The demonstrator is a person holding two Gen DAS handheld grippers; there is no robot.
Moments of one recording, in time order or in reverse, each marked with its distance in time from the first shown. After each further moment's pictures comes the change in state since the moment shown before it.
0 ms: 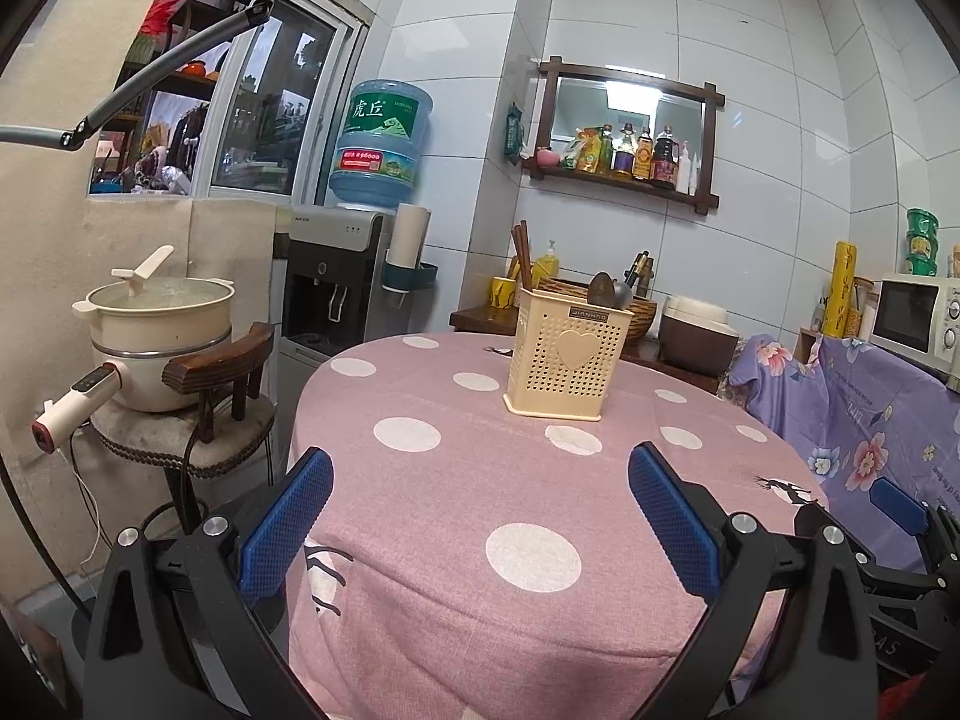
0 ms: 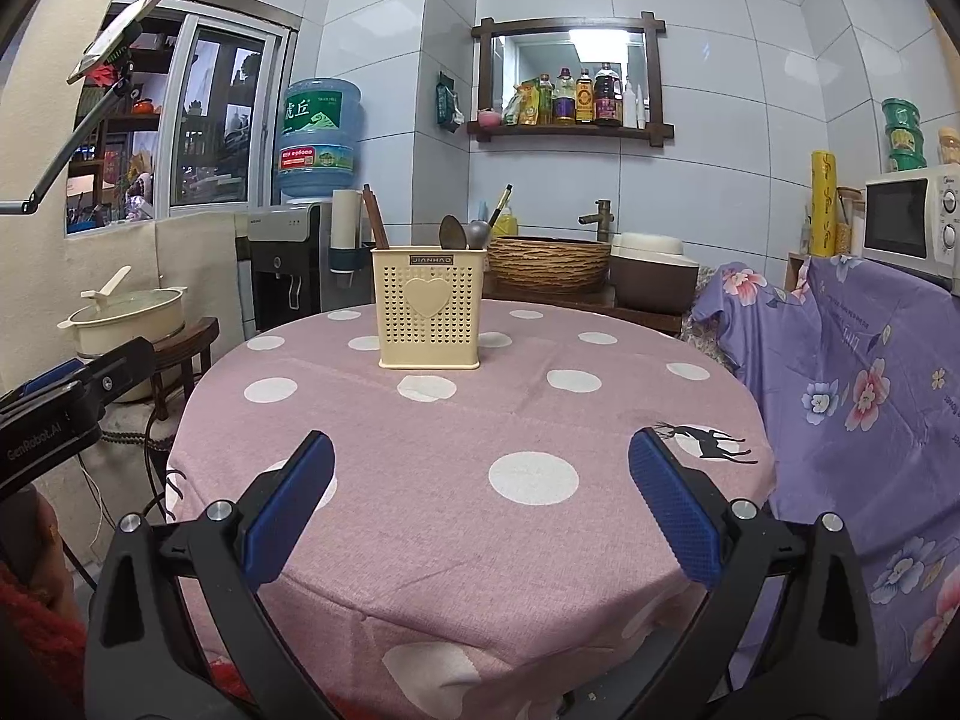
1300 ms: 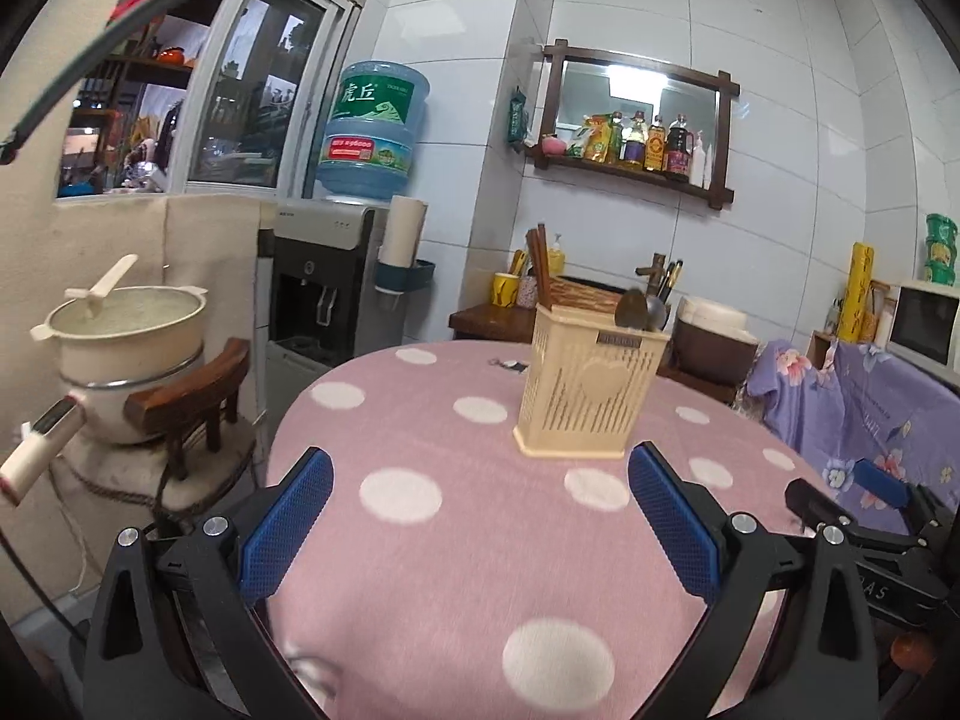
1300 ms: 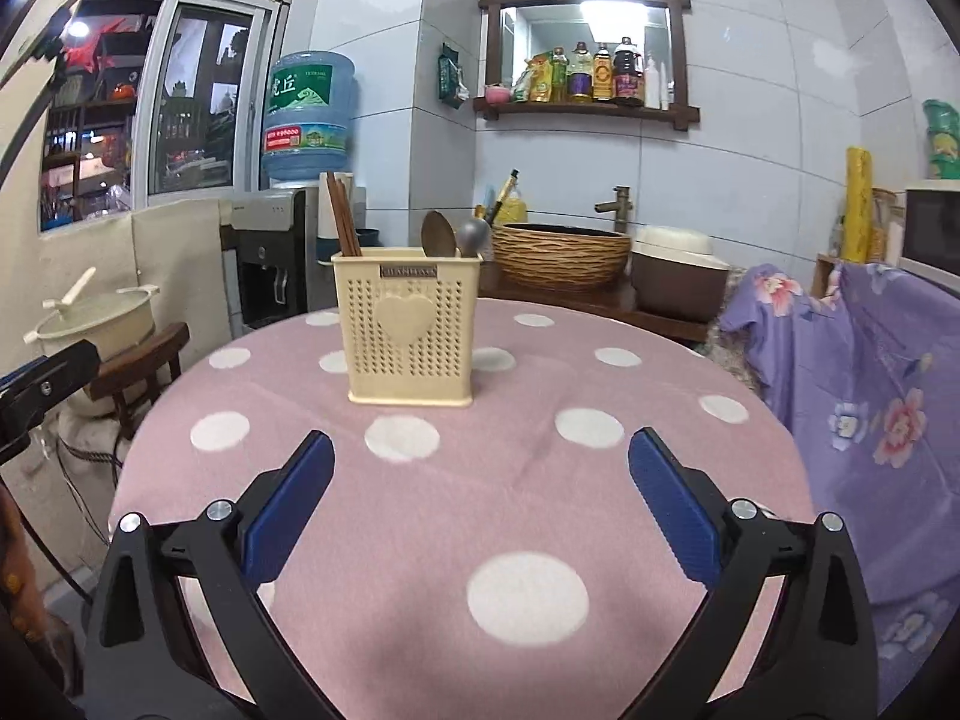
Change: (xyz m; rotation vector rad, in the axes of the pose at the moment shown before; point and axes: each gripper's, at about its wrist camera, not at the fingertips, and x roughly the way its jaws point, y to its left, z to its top) left arm 0.068 0.006 0.039 0.001 0.041 0.008; right arm 0.105 -0.010 0.045 -0.026 0.053 0.005
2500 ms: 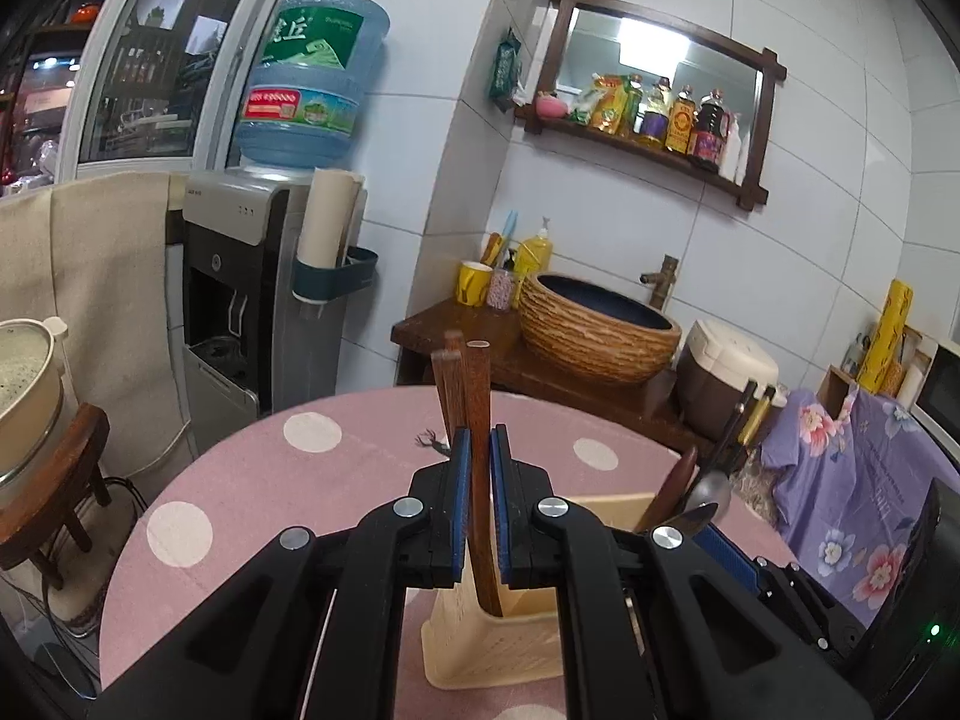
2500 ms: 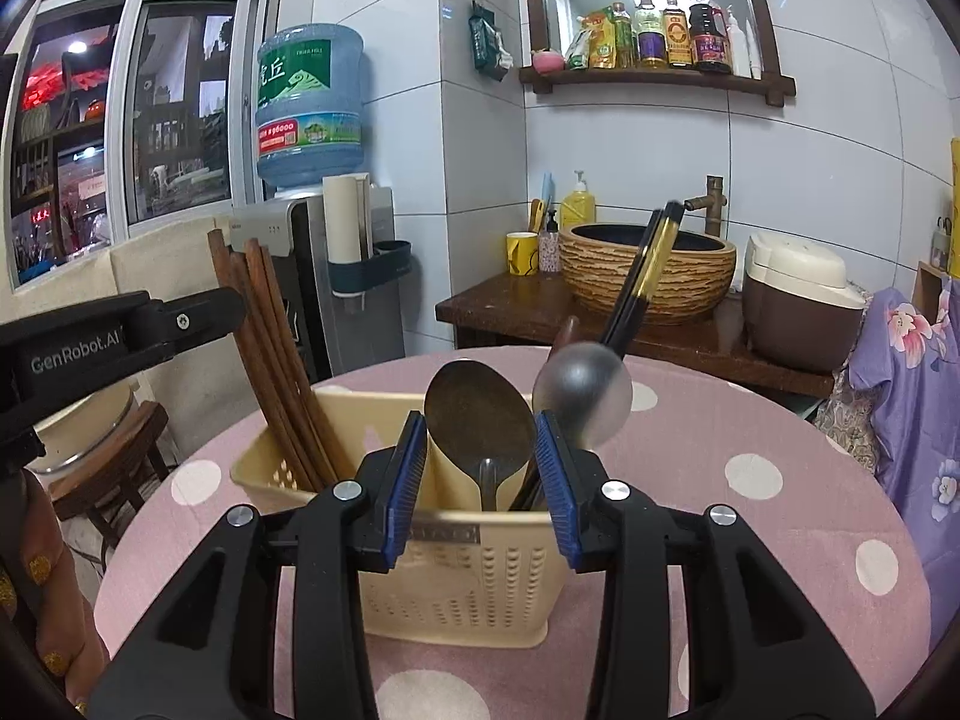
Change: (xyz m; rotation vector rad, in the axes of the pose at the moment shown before) left arm 0.227 -0.050 0.133 -0.066 0.121 -0.073; right arm 0.242 0.026 0.140 0.031 0.059 0.159
